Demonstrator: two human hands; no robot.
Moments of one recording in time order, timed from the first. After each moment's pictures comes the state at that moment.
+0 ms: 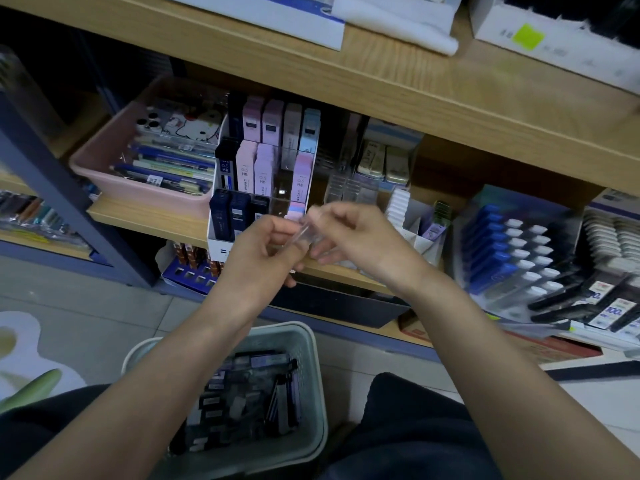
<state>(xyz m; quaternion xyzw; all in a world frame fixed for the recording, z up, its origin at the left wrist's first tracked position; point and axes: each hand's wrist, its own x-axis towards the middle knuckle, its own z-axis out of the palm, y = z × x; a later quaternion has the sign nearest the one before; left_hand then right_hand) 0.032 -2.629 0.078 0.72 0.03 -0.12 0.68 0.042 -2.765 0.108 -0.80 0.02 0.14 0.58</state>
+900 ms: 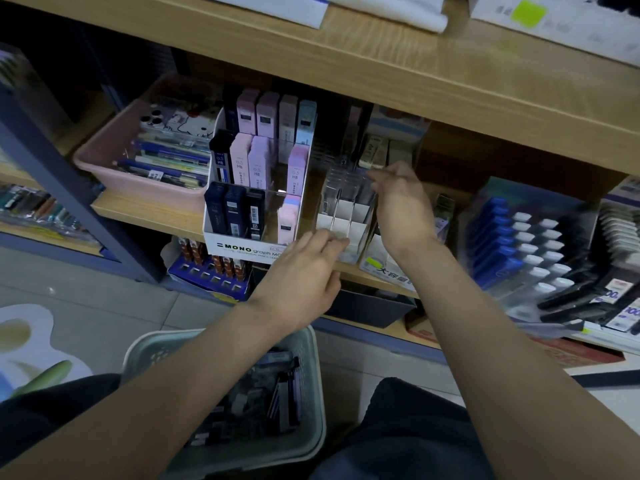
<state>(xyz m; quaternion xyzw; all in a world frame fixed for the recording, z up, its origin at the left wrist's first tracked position) 0.037 -2.667 0.031 0.92 -0.31 0.00 0.22 0.090 -2.822 0.062 -0.96 0.06 -0.16 0.23</state>
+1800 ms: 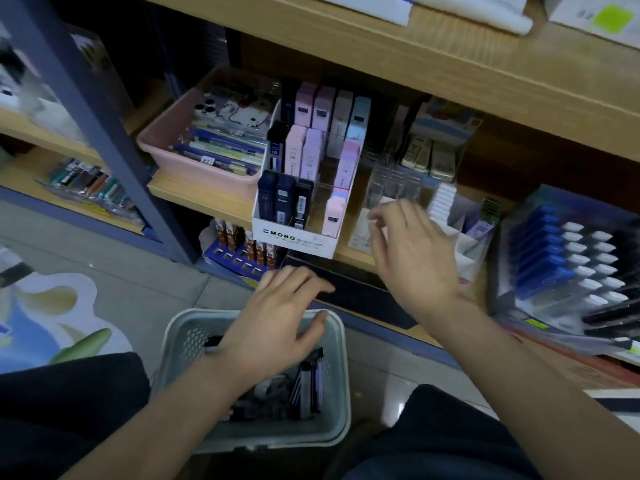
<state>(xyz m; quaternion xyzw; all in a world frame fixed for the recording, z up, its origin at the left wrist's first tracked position) -0.018 -2.592 0.007 0.91 -0.28 0.03 0.30 0.028 -2.782 0.056 -0.95 -0.16 -0.25 0.07</state>
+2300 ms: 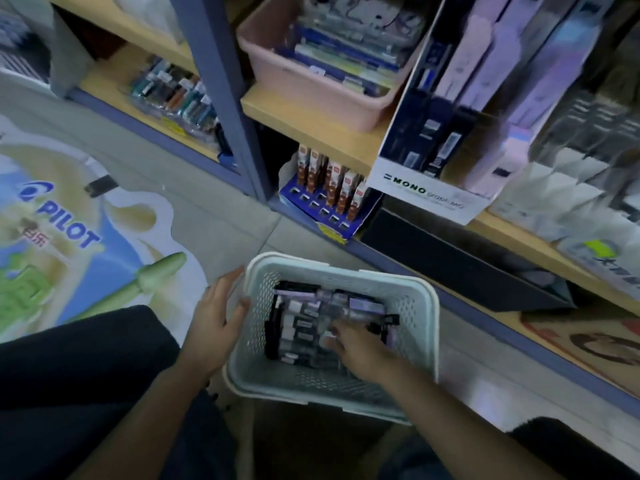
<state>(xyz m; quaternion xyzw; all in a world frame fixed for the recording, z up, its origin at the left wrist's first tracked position) -0.084 -2.432 -0.134 0.89 0.11 -0.02 0.44 -0.049 -2.667 -0.166 -0.86 -0.16 0.42 0.22</state>
